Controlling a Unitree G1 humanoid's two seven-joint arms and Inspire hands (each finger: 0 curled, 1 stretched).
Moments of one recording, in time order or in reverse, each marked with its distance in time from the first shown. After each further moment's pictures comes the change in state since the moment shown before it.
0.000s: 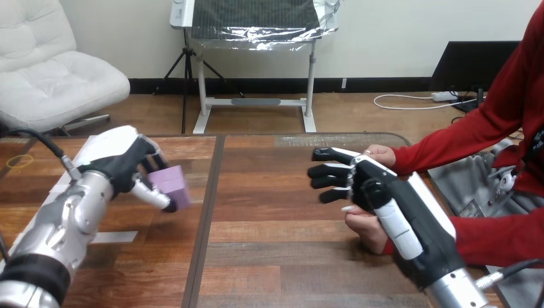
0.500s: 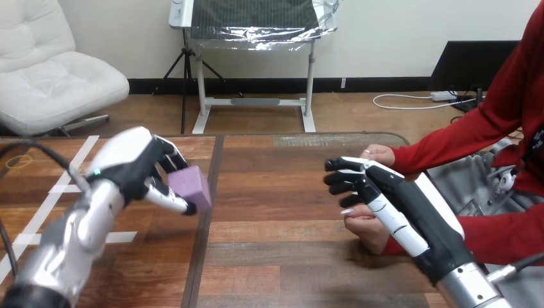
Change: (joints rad) left arm 0.180 -0.007 0.061 -0.259 -0.044 0.001 -0.024; right arm -0.061 -0.083 -0.020 0.125 -0.117 -0.019 -0.057
